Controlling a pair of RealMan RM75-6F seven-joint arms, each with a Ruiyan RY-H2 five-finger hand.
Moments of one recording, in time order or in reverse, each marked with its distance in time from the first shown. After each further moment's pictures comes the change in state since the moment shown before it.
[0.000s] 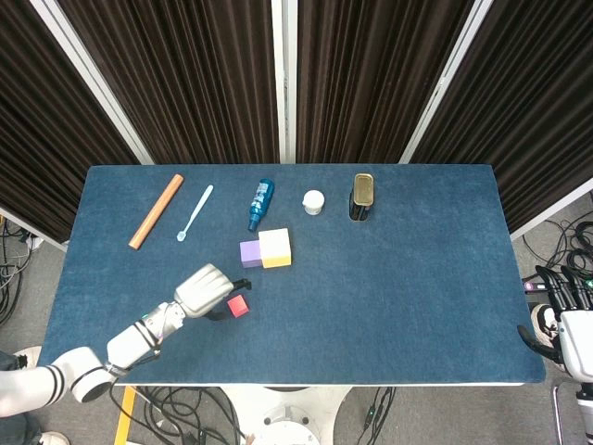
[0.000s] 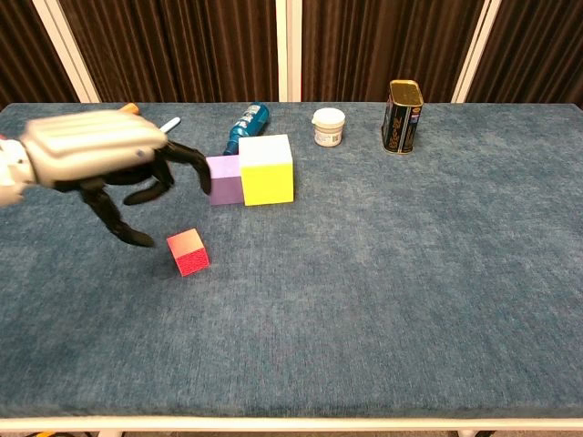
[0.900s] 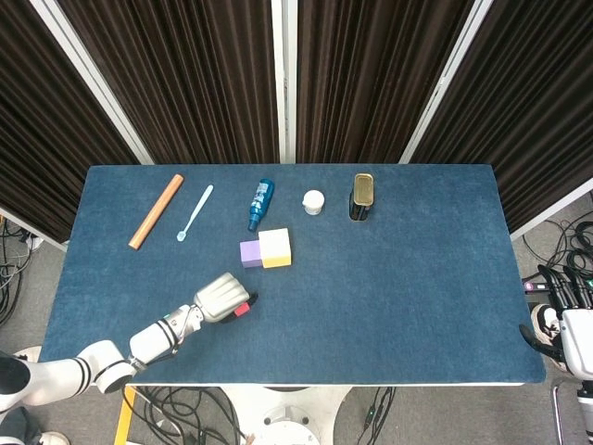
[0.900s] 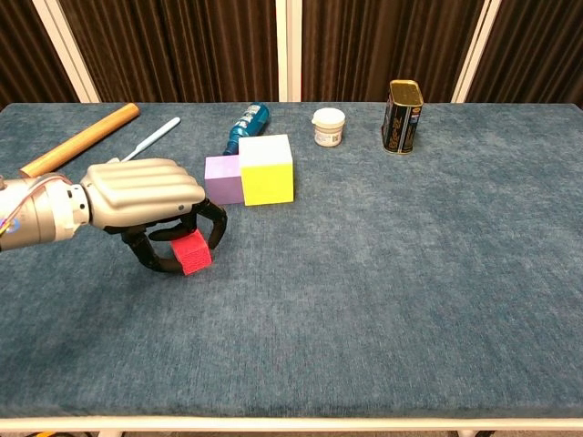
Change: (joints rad) left arm -0.041 -0.123 0.016 0.135 -0.014 -0.111 0.068; right arm 0.006 -0.006 0.006 0.012 0.021 -0.023 0.007
